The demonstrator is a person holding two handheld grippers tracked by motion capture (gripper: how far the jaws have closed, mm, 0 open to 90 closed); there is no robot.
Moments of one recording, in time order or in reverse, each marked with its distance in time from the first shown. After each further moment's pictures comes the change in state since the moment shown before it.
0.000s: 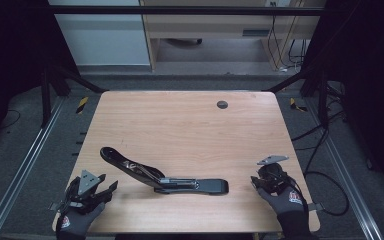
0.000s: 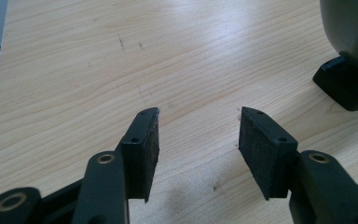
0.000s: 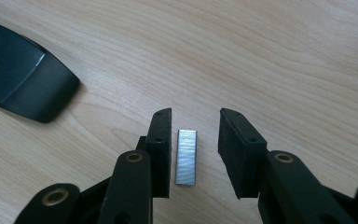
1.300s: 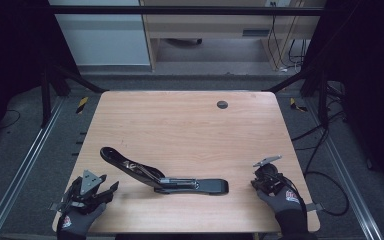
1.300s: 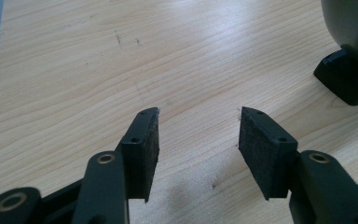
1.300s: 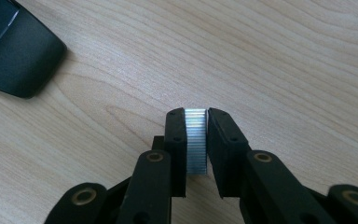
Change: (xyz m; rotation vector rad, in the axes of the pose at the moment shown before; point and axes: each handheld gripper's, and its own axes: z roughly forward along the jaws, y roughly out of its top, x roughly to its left) left arm -0.002 0.000 0.002 0.014 -0.003 0.008; right arm 0.001 -0.003 0.020 0.125 0.029 0.004
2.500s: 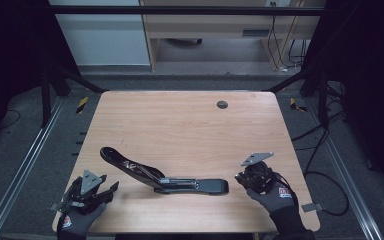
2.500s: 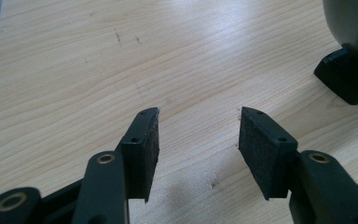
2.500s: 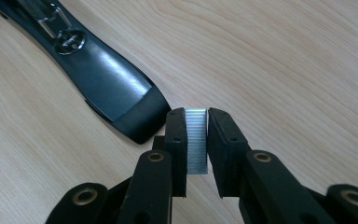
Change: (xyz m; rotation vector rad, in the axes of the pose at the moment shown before) left arm 0.000 0.000 0.001 0.008 0.000 -0.006; right arm 0.037 0.027 -0.033 -0.154 0.136 -0.190
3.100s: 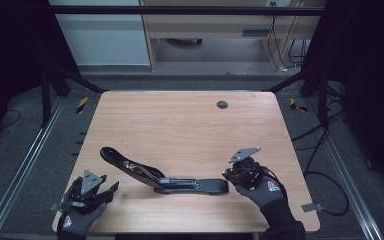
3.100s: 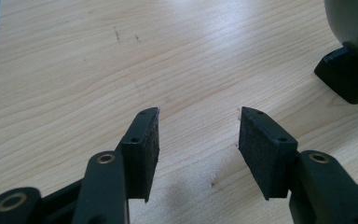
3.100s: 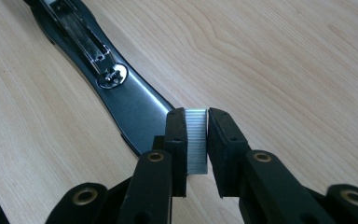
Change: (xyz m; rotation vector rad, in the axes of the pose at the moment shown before) left arm 0.000 0.000 0.001 0.003 -0.002 -0.001; right arm 0.016 0.028 0.007 -0.038 0.074 -0.077
